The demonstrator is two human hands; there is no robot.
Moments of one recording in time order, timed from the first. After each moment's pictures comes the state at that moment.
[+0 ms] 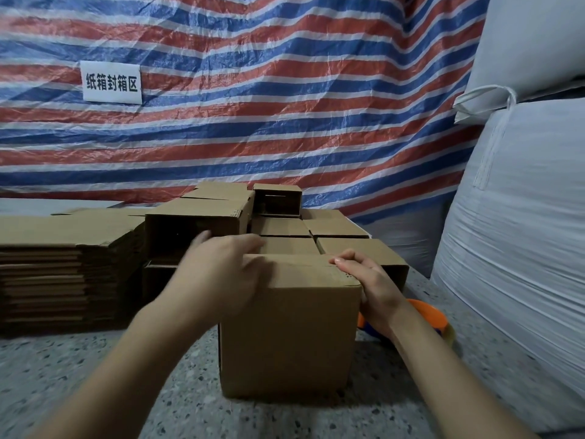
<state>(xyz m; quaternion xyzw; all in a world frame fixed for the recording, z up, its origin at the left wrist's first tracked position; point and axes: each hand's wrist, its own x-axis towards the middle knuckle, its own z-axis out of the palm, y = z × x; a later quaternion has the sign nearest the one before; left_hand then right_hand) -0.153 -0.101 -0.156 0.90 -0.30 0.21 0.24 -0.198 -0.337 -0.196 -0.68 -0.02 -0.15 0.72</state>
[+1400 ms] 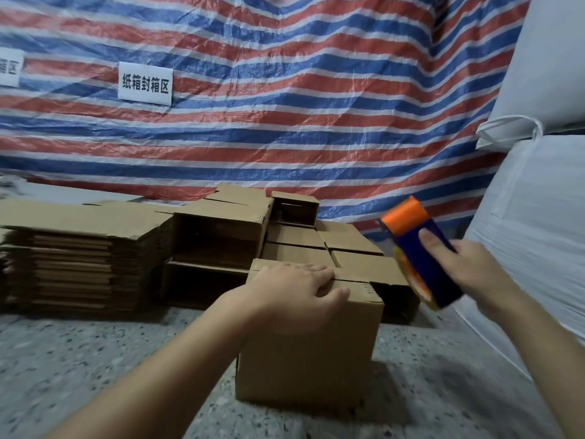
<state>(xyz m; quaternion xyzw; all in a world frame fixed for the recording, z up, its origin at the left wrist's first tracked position) -0.144 -0.144 -0.166 0.89 -0.42 0.10 0.12 -0.232 -0.408 -0.129 -0.85 0.15 -0.33 0.38</state>
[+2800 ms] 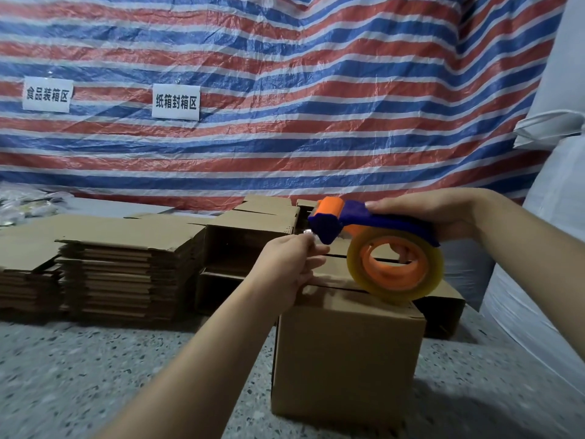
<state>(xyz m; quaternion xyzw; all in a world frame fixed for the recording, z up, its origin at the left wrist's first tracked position) -0.123 -0.126 -0.137 0.60 -0.11 -0.09 0.79 -0.168 -0.328 -0.029 -0.92 0.02 0.08 0.39</state>
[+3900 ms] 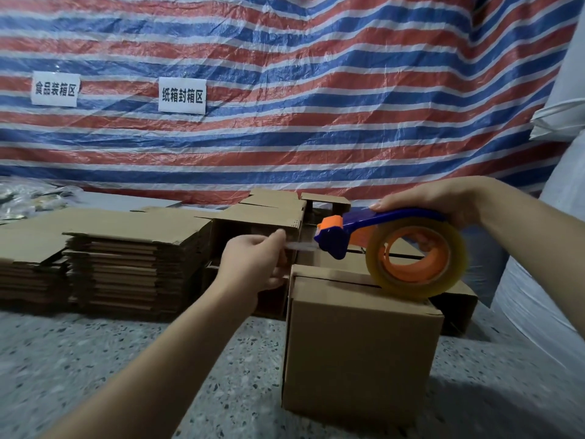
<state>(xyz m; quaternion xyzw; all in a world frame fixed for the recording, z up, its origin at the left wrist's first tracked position) -0.123 -0.083 -0.149 0.68 -0.06 0.05 0.73 -0.154 -0.331 -0.021 -0.92 0.07 0.12 0.37</state>
